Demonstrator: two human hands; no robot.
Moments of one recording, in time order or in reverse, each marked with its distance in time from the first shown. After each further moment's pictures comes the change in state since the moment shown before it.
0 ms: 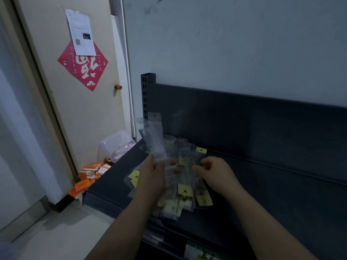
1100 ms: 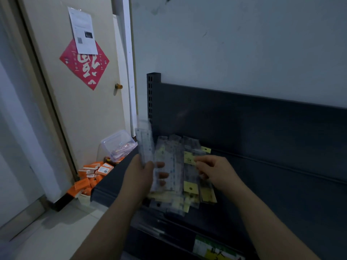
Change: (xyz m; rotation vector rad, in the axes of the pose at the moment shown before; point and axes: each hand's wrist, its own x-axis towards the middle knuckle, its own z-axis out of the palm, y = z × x) left_hand 0.000 0.013 -0.046 0.023 0.012 -0.066; right_hand -0.009 -0.013 0.009 0.354 -0.052 -0.044
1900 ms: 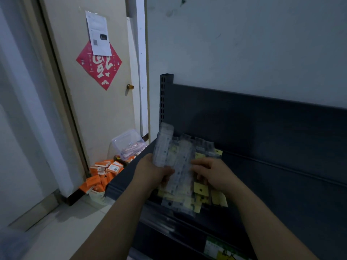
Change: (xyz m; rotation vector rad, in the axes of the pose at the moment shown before) left_hand 0.014 0.007 -0.013 0.346 0.023 -0.031; right_hand 0.007 -0.012 0.024 0.009 -0.195 -0.001
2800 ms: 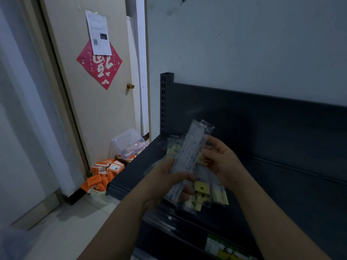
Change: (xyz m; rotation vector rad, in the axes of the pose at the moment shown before) left_hand -0.034 0.009 0.010 -0.253 -0.478 -0.027; right_hand 0.007 -0.008 -0.010 0.723 0.051 -0.096
